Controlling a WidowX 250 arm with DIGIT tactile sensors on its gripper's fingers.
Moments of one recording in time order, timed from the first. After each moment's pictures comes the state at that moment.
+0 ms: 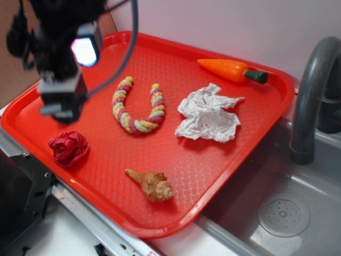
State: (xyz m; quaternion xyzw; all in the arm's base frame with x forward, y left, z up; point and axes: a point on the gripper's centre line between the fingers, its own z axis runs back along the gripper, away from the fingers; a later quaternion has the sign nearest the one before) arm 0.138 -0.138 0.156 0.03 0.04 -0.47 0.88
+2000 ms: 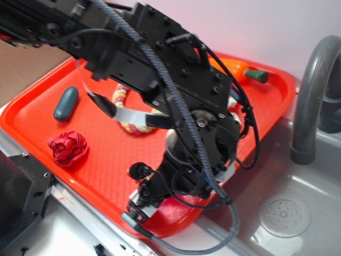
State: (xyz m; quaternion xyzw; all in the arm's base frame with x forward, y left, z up) arm 0.158 -0.183 0.017 0.11 0.18 -0.66 0.72
